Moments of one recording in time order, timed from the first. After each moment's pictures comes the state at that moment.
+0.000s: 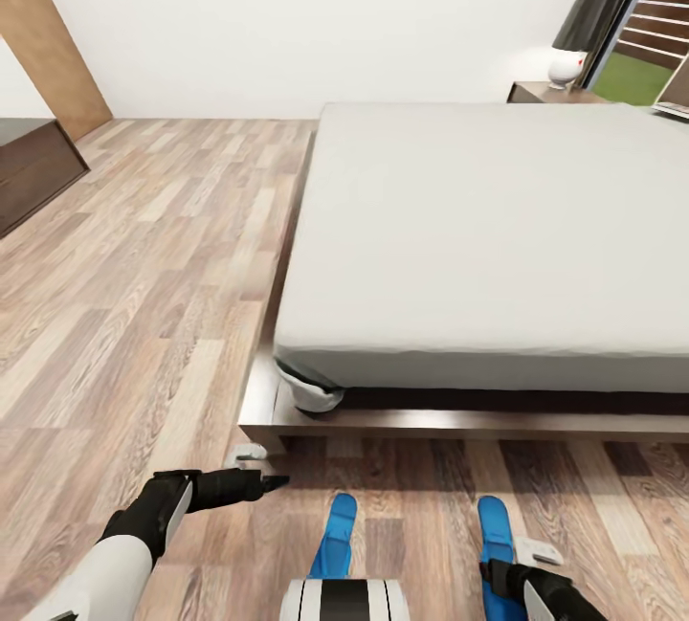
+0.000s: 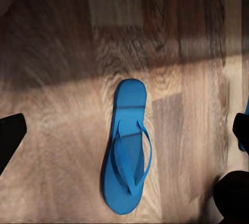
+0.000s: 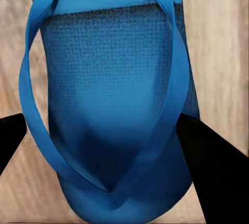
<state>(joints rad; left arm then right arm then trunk) -0.66 0.02 0.39 -0.48 -0.36 0.39 -0.88 -0.48 -0.09 -0.31 -0.31 0.07 0.21 0.02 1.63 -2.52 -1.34</state>
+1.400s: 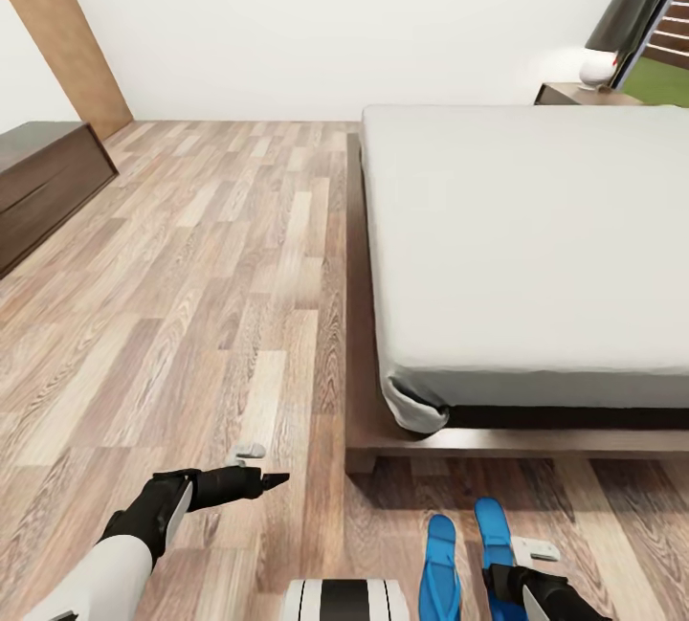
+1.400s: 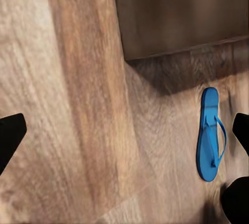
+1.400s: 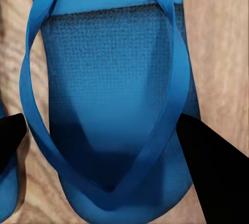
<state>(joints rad) -0.66 0.02 0.39 -0.48 -0.36 0.34 -0.88 -0.48 -0.09 -0.31 -0.30 0.19 0.20 0.02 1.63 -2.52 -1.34</state>
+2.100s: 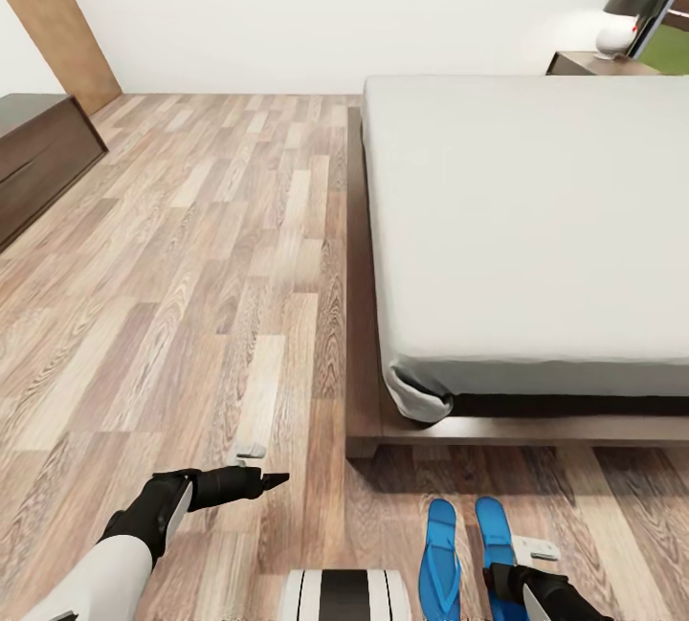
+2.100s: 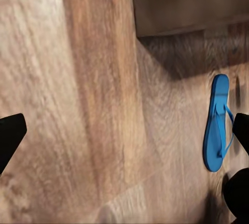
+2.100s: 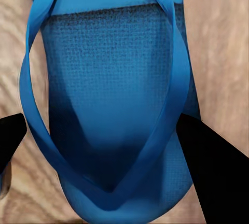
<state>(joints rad) -0.66 0.02 0.39 -0.48 -0.36 0.34 -0.88 -0.48 -0.09 -0.31 -0.31 0.19 0.21 0.01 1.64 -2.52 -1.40</state>
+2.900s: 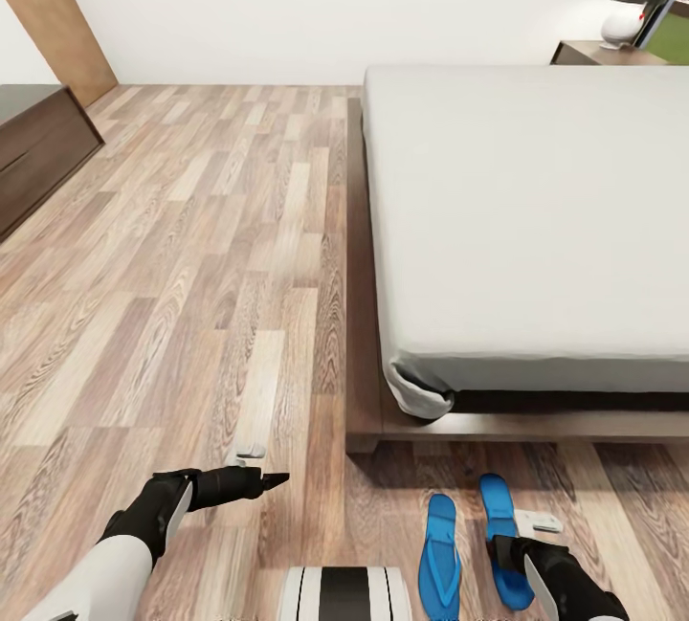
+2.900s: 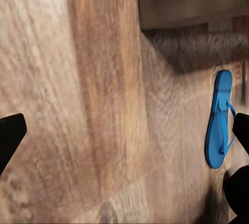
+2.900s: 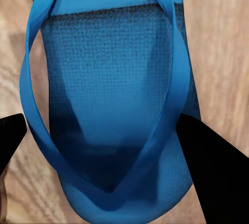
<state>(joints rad) -0.66 0.02 0.39 -0.48 -0.36 0.34 -0.88 -0.48 -0.09 -0.31 -0.45 0.19 0.30 0.02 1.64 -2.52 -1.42</state>
